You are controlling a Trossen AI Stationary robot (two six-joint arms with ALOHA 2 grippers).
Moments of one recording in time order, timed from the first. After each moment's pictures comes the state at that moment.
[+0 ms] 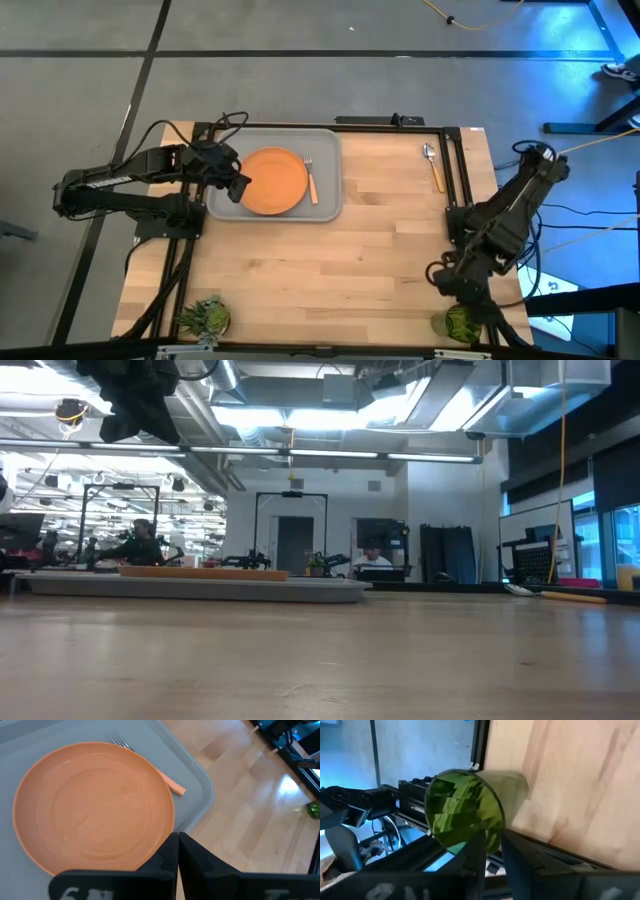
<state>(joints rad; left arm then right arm) 0.24 0.77 0.85 -0.81 -0.04 -0.65 0.89 1.24 1.14 -1.07 -0.36 0.80</state>
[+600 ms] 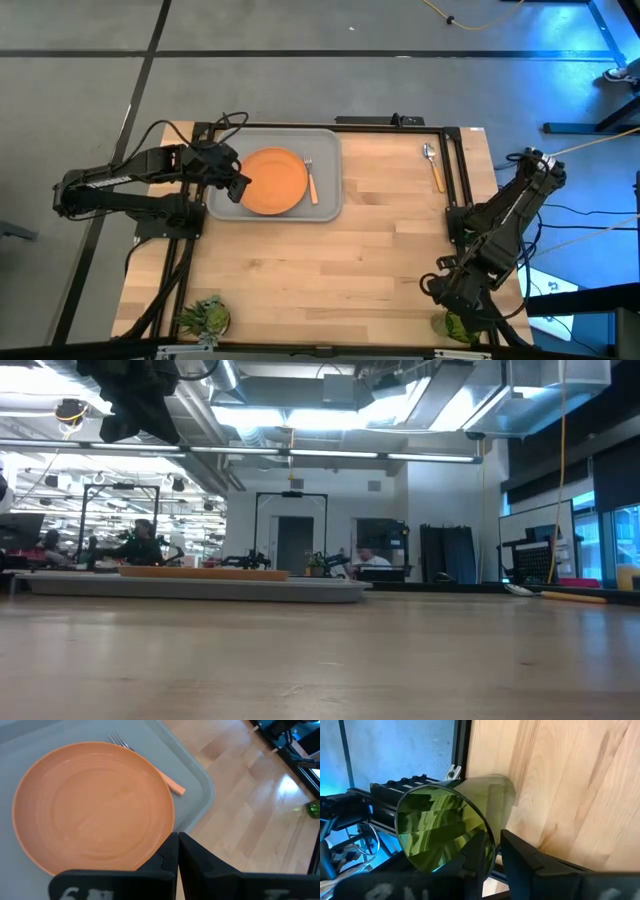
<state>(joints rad) 0.24 0.77 0.85 -0.81 -0.04 -0.65 0.92 1.34 1.14 -1.05 -0.30 0.80</state>
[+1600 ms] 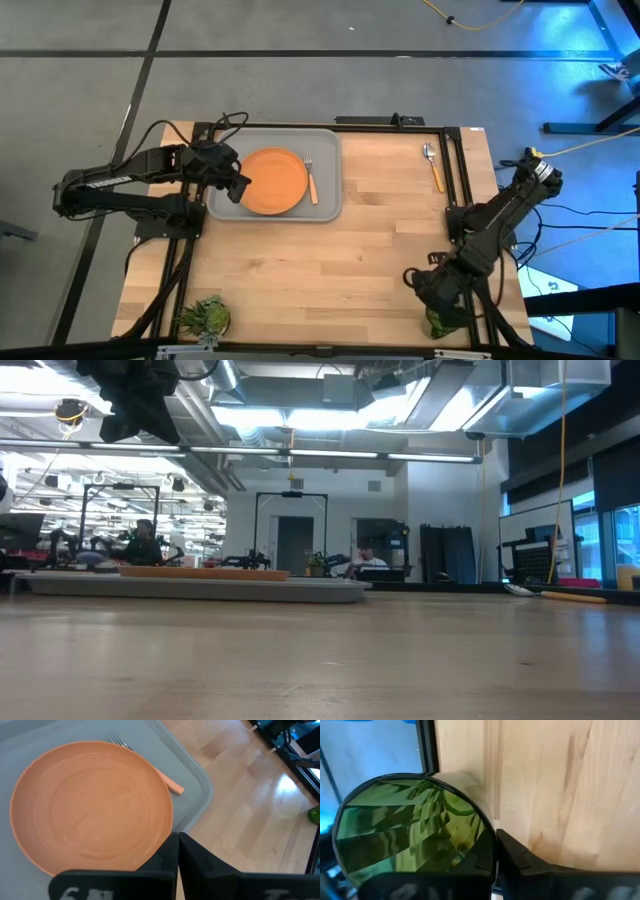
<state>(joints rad) 0.24 0.77 0.85 -0.81 -0.03 -0.65 0.82 1.43 1.14 -1.06 -0.28 0.86</state>
